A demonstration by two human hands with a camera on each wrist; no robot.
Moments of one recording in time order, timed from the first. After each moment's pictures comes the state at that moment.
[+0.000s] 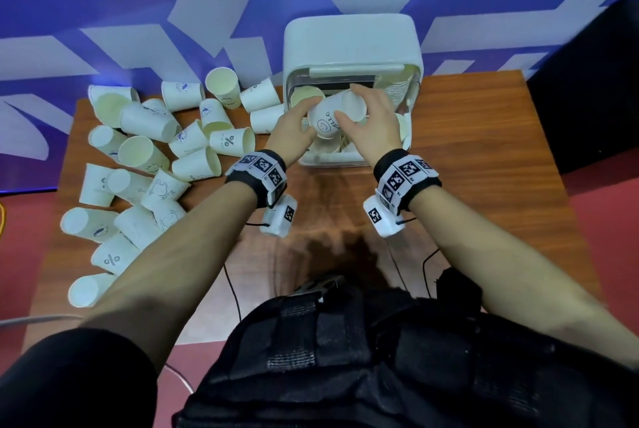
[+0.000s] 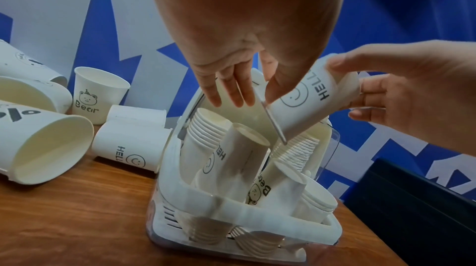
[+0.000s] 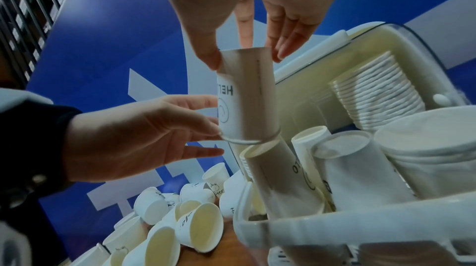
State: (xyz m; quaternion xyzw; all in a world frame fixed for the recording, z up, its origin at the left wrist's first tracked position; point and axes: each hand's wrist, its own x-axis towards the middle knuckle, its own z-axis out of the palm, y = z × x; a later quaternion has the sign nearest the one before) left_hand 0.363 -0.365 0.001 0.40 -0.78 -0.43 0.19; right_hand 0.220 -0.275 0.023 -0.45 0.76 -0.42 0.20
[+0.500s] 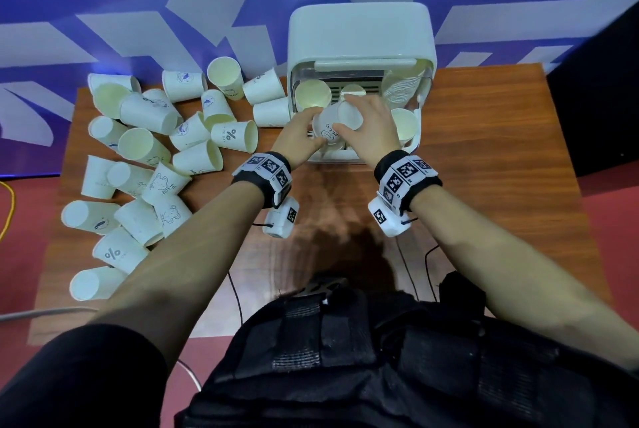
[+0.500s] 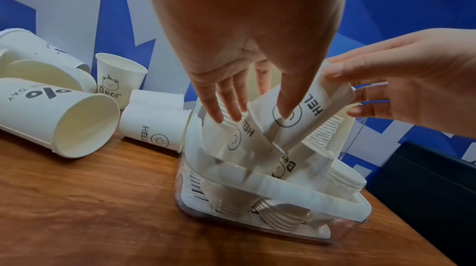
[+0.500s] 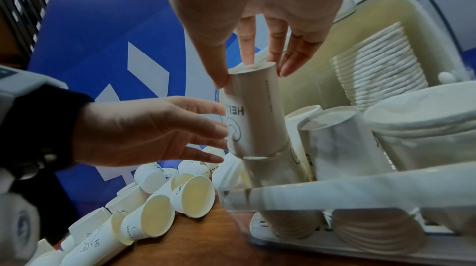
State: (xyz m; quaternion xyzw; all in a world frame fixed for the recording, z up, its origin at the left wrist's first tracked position) left_hand 0.359 -0.368 -0.021 0.42 -0.78 -0.45 0.11; right_hand 0.214 -0.289 -0.001 -0.50 0.78 -0.30 0.22
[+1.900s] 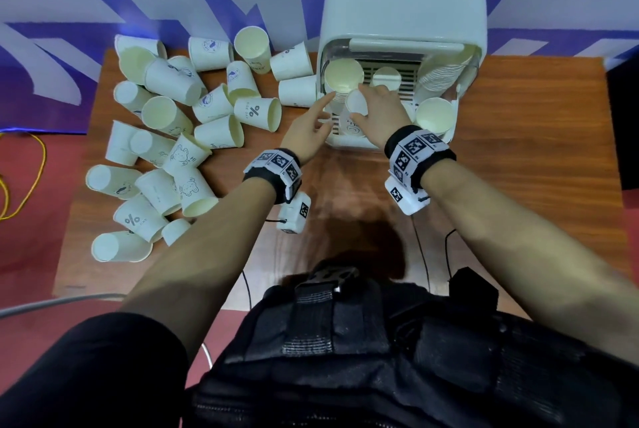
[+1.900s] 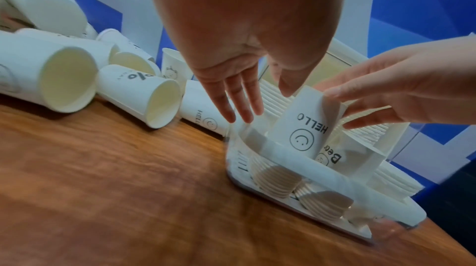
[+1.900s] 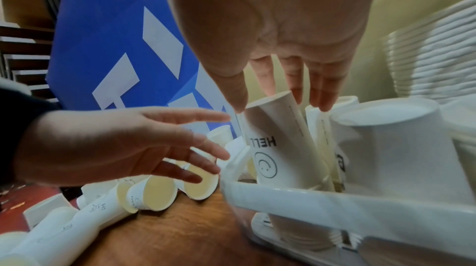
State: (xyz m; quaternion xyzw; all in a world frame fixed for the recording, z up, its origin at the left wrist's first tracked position) left_hand 0.389 -0.368 -0.051 0.46 -0.74 -0.47 0.13; right_hand 0.221 -0.327 -0.015 -0.58 0.77 -0.07 0.25
